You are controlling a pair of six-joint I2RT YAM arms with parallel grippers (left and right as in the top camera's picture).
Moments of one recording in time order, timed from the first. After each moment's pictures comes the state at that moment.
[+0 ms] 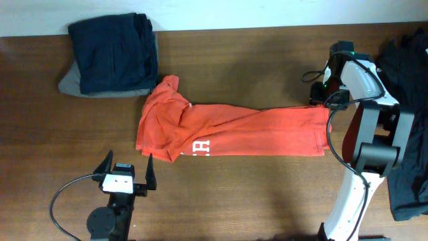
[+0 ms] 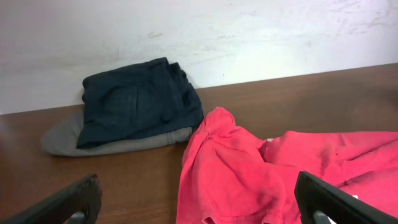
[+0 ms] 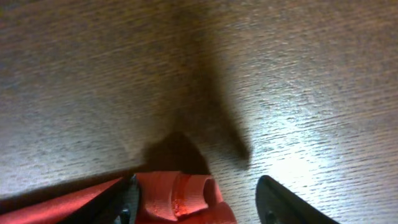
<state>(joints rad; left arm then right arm) 0.01 0.01 0.02 -0.07 0.10 0.09 -0.18 2.27 1.78 -1.03 0.05 0.05</state>
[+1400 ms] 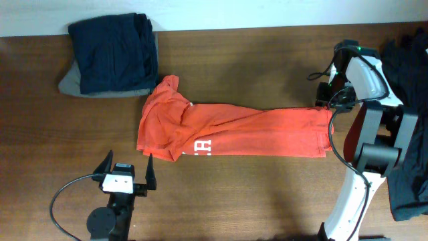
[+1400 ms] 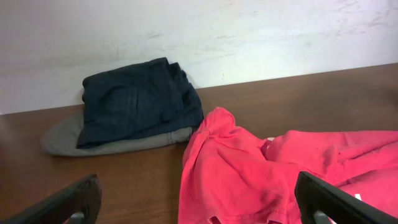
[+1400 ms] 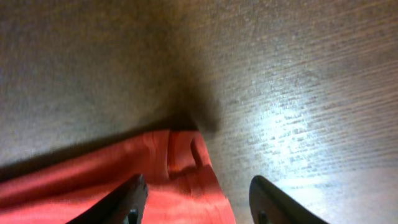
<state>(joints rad) 0.01 0.01 0.02 -0.07 0.10 0.09 -0.20 2.27 1.84 -1.17 0.07 0.10</state>
